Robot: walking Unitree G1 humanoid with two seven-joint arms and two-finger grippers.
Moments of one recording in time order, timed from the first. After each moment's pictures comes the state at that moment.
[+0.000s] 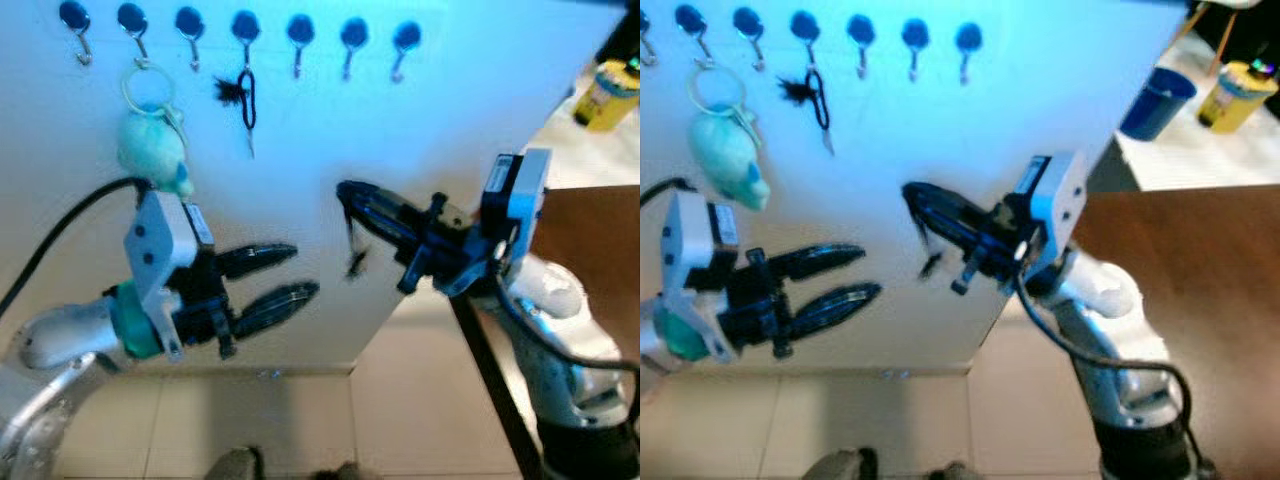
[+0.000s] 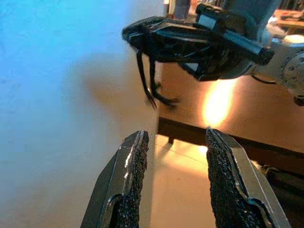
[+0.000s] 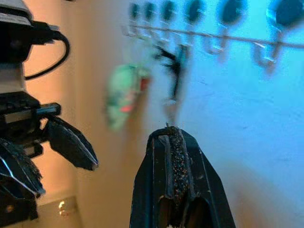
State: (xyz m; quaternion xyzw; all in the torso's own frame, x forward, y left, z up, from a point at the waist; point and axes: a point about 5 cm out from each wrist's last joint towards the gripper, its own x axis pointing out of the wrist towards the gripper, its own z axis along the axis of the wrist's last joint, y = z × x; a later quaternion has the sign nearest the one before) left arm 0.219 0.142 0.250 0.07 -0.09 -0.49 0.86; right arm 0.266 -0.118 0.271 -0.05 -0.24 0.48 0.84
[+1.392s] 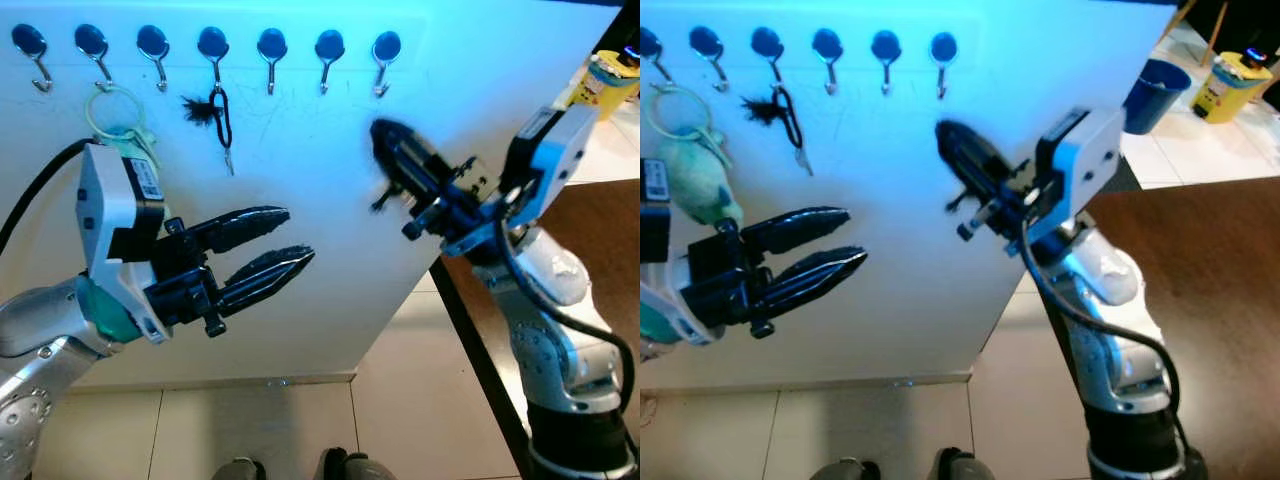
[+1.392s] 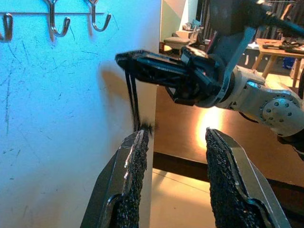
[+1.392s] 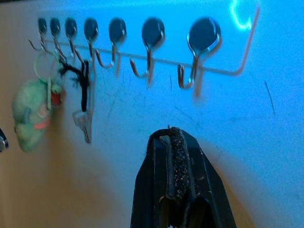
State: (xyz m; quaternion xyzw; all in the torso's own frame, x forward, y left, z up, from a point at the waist) left arm 0.217 0.142 0.271 0.02 -0.13 -0.50 0.85; right arm 0.278 -0.127 0.276 -0.04 -0.27 0.36 0.89
